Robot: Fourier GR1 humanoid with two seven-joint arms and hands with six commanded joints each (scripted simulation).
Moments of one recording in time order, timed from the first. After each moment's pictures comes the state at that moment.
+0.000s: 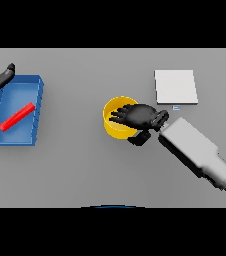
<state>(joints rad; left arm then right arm) -1.62 0.54 0.00 1.07 -0.22 0.15 -0.61 -0.71 -0.35 0.72 -1.14 0.92 0.47 -0.21</state>
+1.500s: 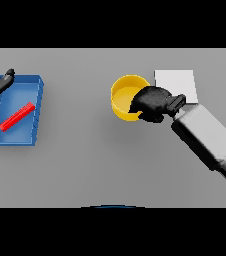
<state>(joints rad) -1.64 0.69 0.22 1.14 -0.47 0.29 -0.61 -0.74 -0.45 0.60 -1.27 0.81 0.54 -0.18</state>
